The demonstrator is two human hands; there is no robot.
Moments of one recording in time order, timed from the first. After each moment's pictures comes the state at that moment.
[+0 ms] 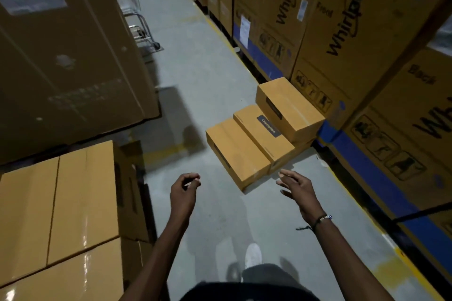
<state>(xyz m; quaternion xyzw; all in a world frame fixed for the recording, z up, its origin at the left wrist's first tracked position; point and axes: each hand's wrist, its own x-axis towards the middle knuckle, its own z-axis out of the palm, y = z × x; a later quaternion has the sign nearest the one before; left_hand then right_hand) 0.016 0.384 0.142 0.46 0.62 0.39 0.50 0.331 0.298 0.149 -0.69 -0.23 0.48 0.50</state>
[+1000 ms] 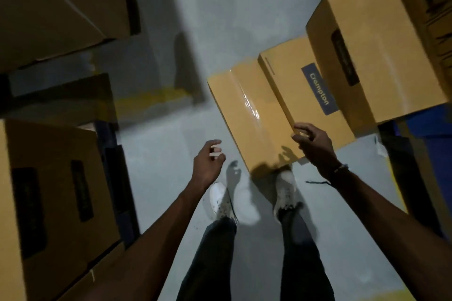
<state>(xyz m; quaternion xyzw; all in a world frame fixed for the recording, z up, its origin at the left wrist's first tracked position) 0.171 0.768 -0.211 0.44 0.69 0.15 0.56 0.476 0.760 -0.188 -0.76 -0.35 0.49 0.25</state>
